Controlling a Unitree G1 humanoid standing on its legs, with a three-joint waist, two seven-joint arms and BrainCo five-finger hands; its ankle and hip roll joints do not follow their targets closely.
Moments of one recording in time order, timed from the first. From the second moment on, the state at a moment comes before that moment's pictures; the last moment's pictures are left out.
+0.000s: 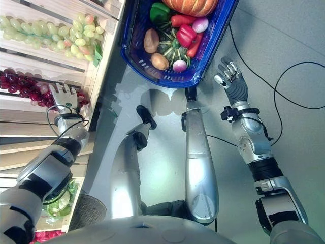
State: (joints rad) left arm -0.75 0.52 -0.71 1.16 1.08 0.70 0.30; right arm -0.36 -0.57 0.18 0.23 0.73 -0.20 0.00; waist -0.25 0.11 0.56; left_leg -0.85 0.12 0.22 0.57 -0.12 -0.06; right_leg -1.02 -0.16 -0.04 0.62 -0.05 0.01
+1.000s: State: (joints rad) left arm -0.73 0.55 -0.65 1.11 0.69 0.60 0.55; right arm -0.34 -0.57 0.18 0.22 0.68 -0.21 0.01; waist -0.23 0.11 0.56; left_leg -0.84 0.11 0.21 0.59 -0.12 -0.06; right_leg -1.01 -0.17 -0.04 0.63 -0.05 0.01
